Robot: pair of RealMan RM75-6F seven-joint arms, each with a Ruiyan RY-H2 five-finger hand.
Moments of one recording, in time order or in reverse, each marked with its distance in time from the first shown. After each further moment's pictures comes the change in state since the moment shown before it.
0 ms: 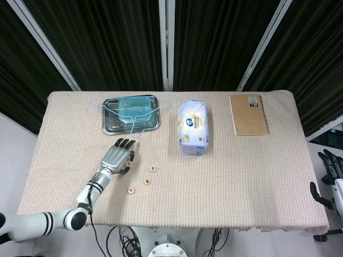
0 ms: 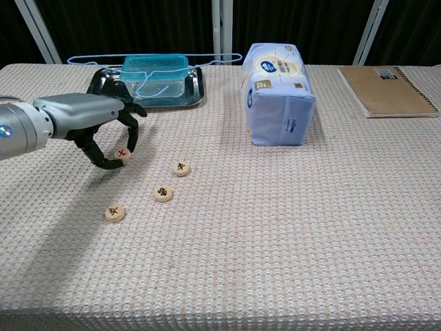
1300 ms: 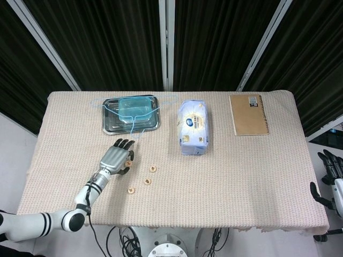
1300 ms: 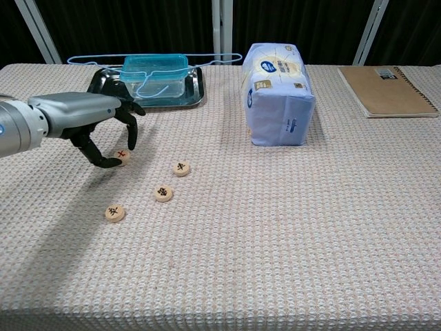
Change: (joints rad) left arm -0.007 0.019 0.021 -0.027 0.008 0.017 -0.042; right arm 0.001 0.004 -0.001 -0.007 0.005 -0.009 -0.009
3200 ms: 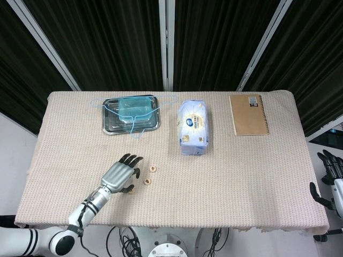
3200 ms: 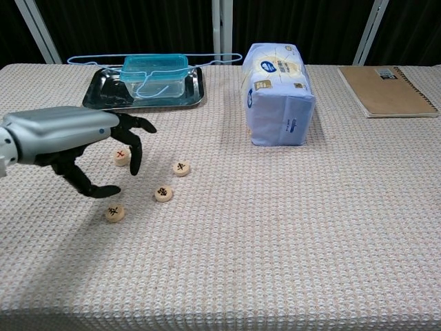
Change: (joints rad) left arm 0.083 0.100 0.117 -0.270 0.185 0.116 0.009; right arm 0.001 0.000 -0.001 0.000 0.000 -0.003 0.001
